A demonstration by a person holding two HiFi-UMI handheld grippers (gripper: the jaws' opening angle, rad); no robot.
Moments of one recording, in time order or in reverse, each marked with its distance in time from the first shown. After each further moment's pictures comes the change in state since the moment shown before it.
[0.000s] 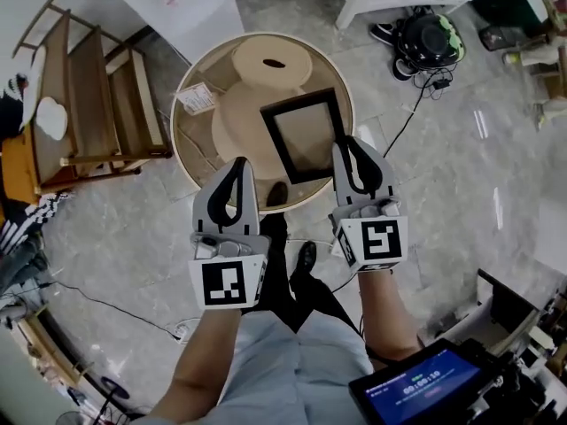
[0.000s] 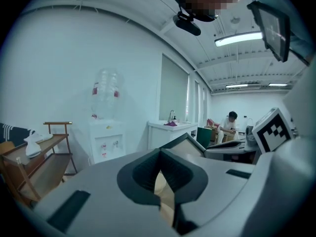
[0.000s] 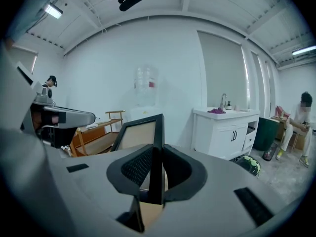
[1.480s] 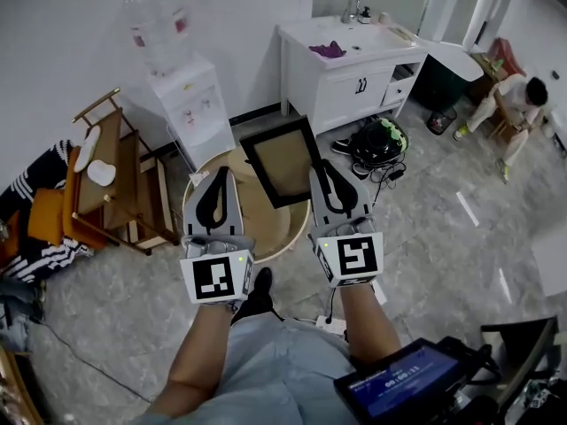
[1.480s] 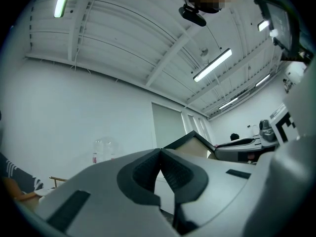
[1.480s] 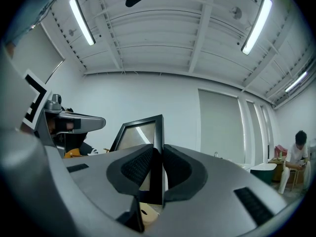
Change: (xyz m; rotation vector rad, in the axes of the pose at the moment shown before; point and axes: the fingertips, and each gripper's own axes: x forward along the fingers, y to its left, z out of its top) left arm -0.225 -0.167 0.244 0.230 -0.510 0.074; right arm -0.321 0.004 0.216 -0.171 -0.517 -0.040
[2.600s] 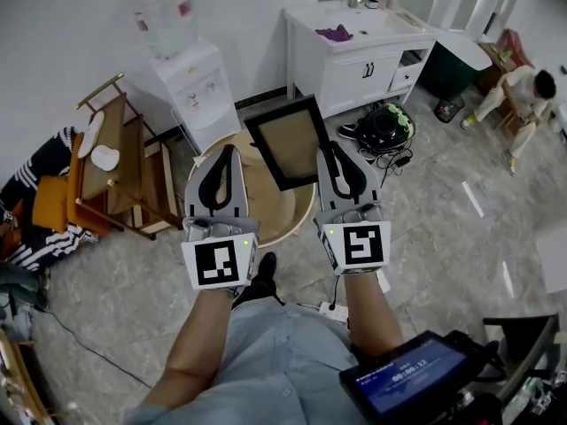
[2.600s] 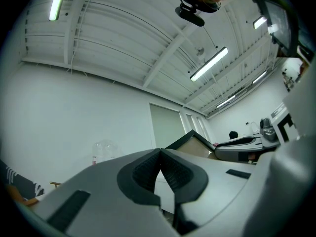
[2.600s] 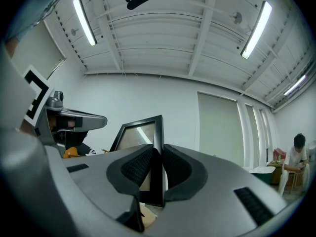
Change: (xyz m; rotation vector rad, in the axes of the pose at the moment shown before) left arm -0.001 -0.005 0.008 -0.007 -0.018 -0.007; right arm -0.005 0.003 0.004 -0.017 -0.028 -0.015
